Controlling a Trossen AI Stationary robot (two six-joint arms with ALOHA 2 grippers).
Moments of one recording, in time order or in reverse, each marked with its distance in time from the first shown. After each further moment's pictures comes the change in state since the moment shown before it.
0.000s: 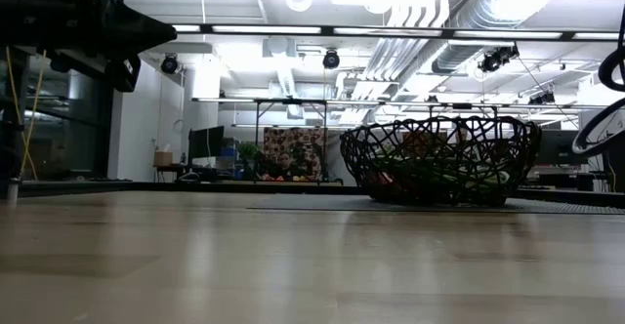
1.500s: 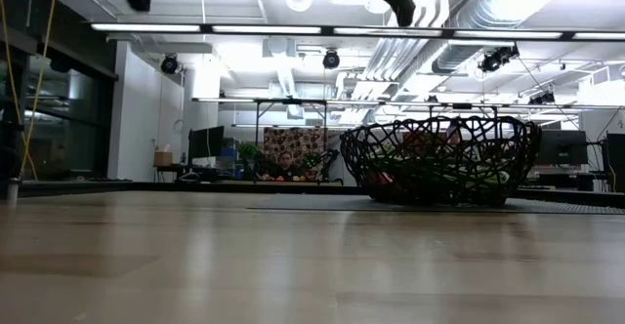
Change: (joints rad) left arm 0.000 0.135 0.378 -0.132 0.015 0.149; right arm -0.785 -0.204 0.188 1.105 0.422 -1.371
